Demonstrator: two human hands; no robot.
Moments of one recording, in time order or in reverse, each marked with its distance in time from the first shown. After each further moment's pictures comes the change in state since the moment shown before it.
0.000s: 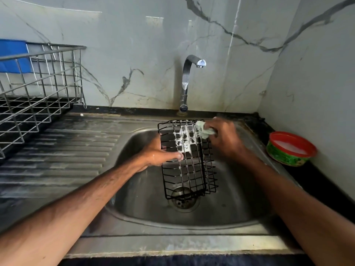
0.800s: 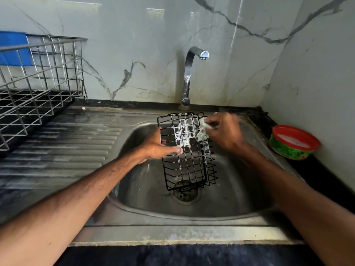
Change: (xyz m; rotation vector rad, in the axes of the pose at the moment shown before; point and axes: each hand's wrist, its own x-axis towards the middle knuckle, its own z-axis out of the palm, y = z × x) left_hand 0.009 -0.013 -0.008 0.090 0.009 -0.044; right_hand -0.003 -0.019 -0.005 0.173 0.024 0.096
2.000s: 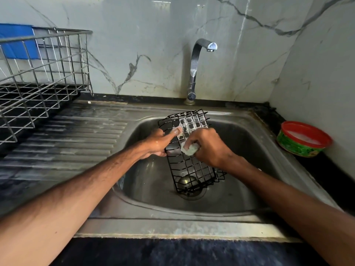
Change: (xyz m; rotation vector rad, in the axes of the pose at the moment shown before) left_hand -0.006 0.003 0.003 -0.263 -0.068 -0.124; right_hand -0.033 -0.040 0.040 -0.107 -0.351 -0.088
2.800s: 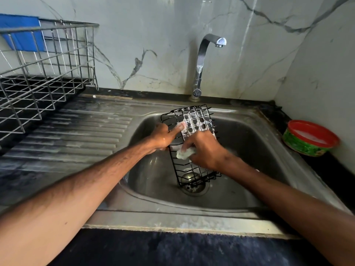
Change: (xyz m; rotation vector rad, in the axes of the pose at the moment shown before) left_hand -0.007 0.000 0.000 0.241 0.115 0.202; right_hand -0.001 -0.020 0.018 -0.024 -0.070 -0.041
